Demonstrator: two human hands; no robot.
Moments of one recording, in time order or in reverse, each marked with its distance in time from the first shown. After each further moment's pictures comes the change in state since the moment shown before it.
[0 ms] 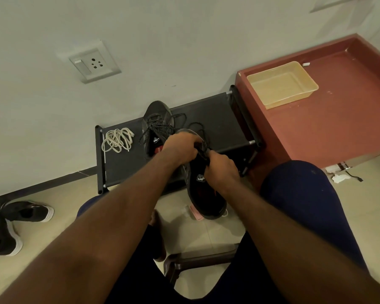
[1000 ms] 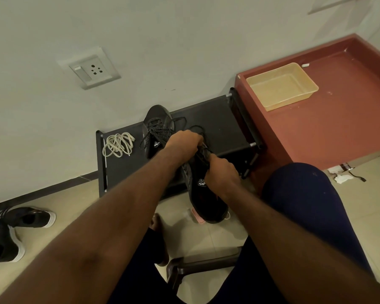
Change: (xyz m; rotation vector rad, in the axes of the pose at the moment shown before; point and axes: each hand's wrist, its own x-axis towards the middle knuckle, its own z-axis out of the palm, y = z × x) left_hand 0.013 0.008 -0.017 0.246 -0.092 0.059; right_hand -0.003 -0.005 -0.005 0.010 -0.062 0.011
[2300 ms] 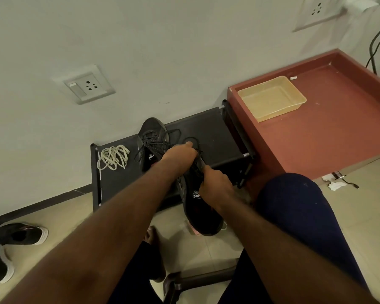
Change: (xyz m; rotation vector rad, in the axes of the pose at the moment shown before) left_hand 0.016 -0.002 0.014 0.111 -0.051 0.102; right_hand 0.001 0.002 -0.001 0.021 -0.015 -0.001
